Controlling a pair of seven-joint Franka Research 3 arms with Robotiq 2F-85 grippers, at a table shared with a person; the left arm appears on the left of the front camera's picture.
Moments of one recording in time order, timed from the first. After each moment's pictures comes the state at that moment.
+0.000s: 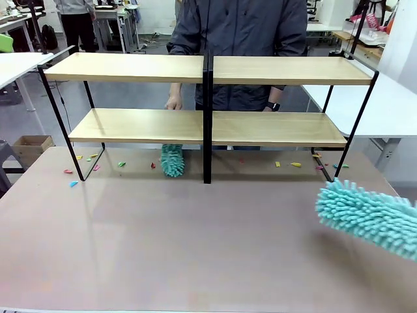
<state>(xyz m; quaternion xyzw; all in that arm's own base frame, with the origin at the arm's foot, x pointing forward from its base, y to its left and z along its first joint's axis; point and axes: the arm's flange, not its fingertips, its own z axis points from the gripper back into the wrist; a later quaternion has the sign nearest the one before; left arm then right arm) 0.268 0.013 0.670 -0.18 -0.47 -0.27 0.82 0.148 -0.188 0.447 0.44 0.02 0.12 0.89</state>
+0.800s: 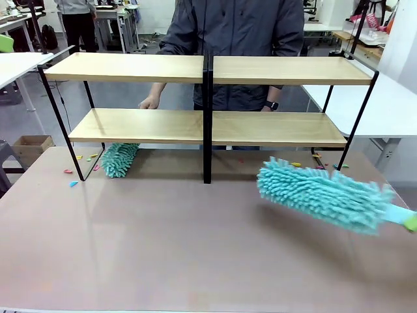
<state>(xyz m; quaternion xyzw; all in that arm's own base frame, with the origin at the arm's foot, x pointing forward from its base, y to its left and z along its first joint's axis) 0.269 0.013 0.669 -0.18 -0.47 -0.27 0.82 0.287 -0.064 0.426 0.40 0.01 0.19 0.90</state>
